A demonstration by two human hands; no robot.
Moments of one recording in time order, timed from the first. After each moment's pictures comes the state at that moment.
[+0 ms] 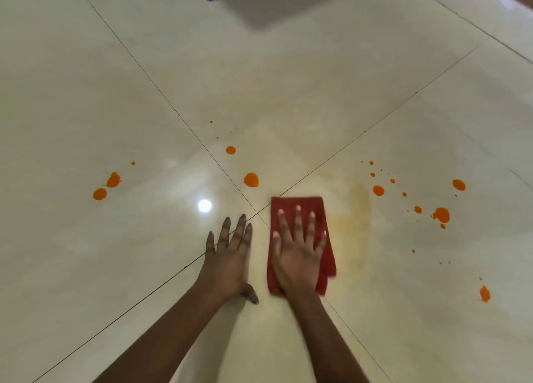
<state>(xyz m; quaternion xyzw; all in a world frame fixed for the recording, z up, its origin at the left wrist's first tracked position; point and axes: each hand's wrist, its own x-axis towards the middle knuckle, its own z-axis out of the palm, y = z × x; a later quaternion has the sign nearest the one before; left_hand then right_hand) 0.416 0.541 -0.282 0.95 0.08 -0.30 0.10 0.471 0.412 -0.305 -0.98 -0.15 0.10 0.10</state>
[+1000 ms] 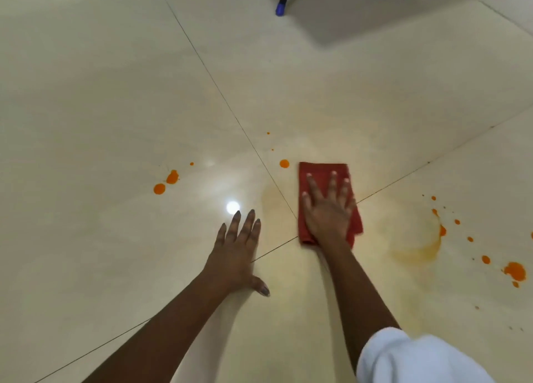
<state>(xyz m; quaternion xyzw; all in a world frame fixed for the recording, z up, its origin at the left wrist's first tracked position) 0.407 0.611 -0.285 0.95 0.13 -0.25 0.13 0.579 0.489 -0.303 -0.97 -0.18 0.12 0.08</state>
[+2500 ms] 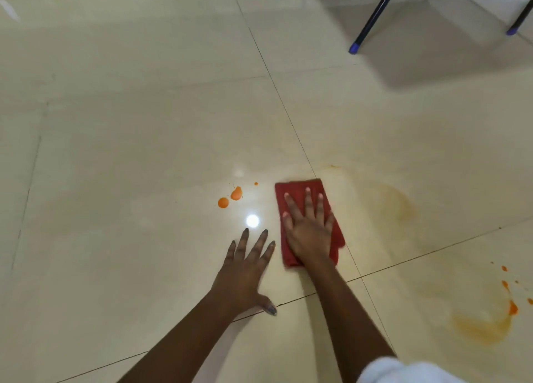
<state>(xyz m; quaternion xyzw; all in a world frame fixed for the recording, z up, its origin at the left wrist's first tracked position) 0.360 0.678 -0.282 0.94 0.19 -0.23 0.17 0.513 0.617 -0.297 -0.93 -0.35 0.13 0.07</state>
